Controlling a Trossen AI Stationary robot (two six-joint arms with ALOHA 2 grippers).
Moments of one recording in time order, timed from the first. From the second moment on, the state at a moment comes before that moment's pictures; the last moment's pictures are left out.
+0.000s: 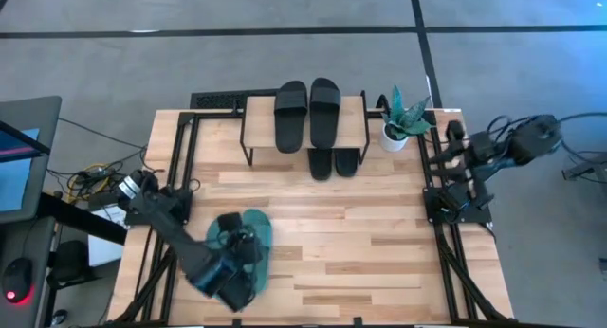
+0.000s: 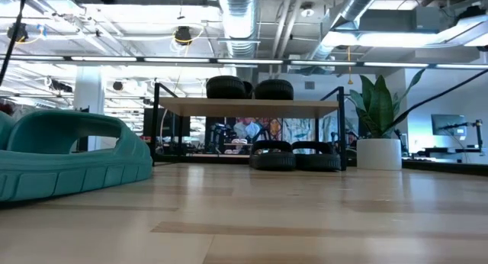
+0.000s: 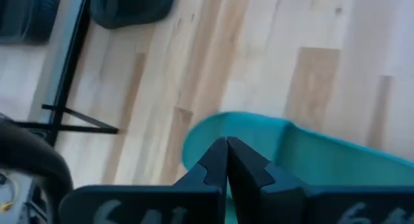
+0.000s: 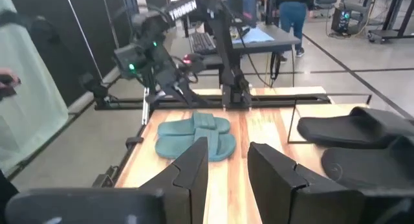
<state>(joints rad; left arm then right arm) -0.74 1.82 1.63 -1.47 -0.68 -0.96 0.63 0.59 1.22 -0.88 0.48 0.15</state>
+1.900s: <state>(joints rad) -1.04 1.82 1.22 -1.35 -0.69 -1.33 0.26 1.48 1.05 0.08 0.20 0.17</state>
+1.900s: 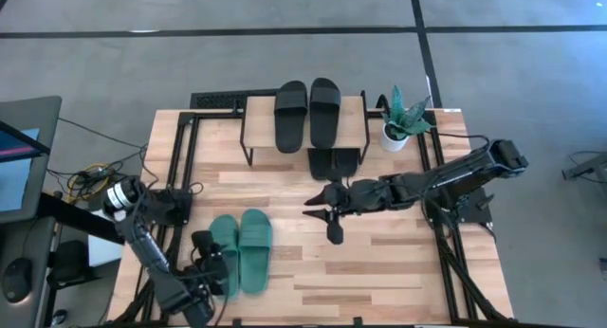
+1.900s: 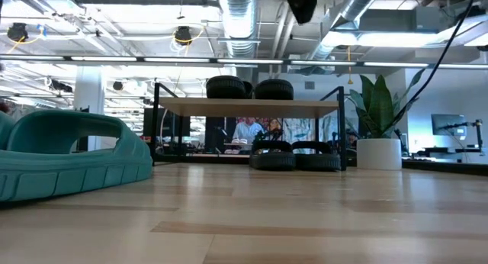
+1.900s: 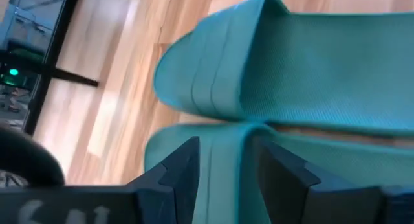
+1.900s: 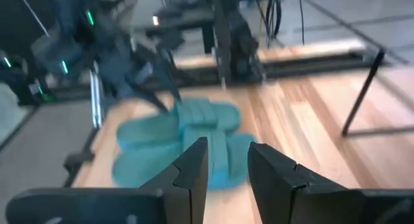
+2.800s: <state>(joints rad) -0.74 1.82 1.18 -0.96 -0.59 -0.94 0.40 0.94 1.05 -0.11 0.21 0.02</state>
